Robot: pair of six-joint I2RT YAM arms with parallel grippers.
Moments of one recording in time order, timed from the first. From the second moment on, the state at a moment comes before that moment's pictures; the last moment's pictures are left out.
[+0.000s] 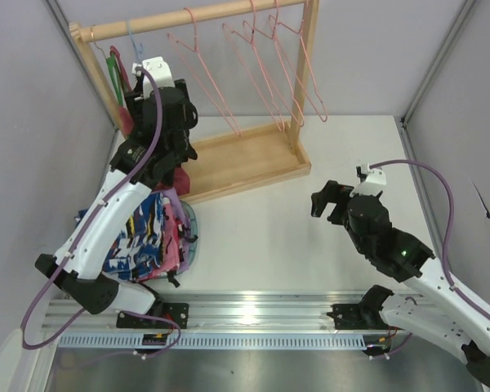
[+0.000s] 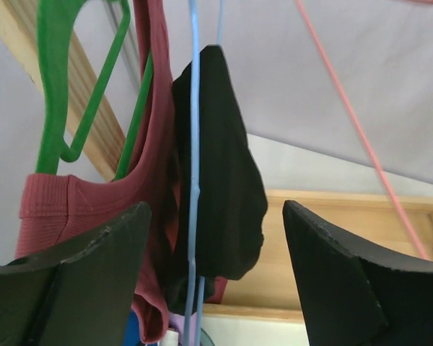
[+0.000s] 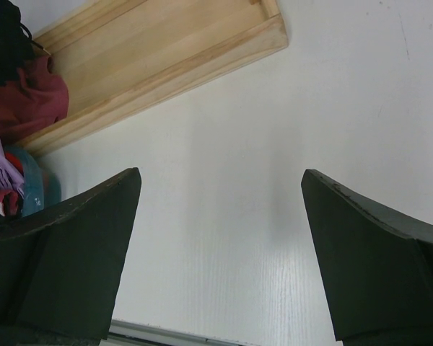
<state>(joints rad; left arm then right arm) -0.57 1.41 1.76 -0.55 -0.92 -0.16 0.79 0.74 0.85 -0.48 0.58 0.58</state>
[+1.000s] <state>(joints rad) -0.49 1.36 1.53 -0.35 -0.87 -0.15 0.72 0.74 0.82 -0.48 0.49 0.59</state>
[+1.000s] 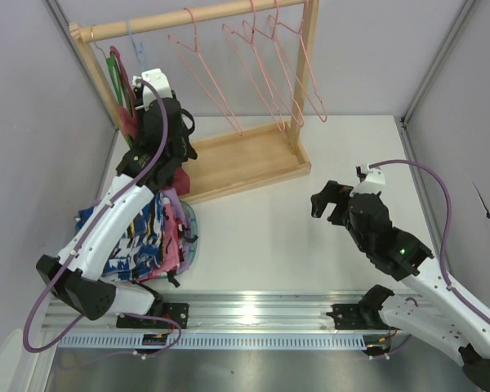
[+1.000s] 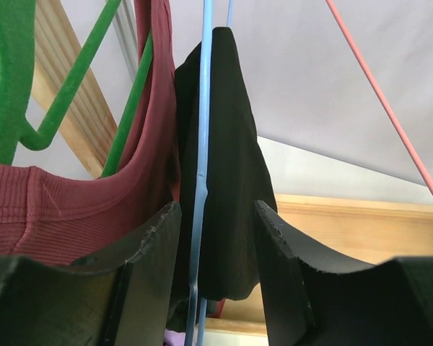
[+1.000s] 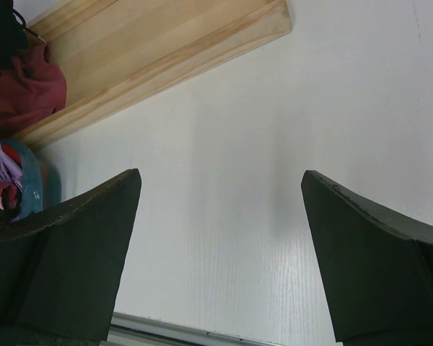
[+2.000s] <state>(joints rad) -0.47 1.31 1.50 -0.36 -0.78 -0.12 0.72 0.75 0.82 -0.48 0.49 0.60</state>
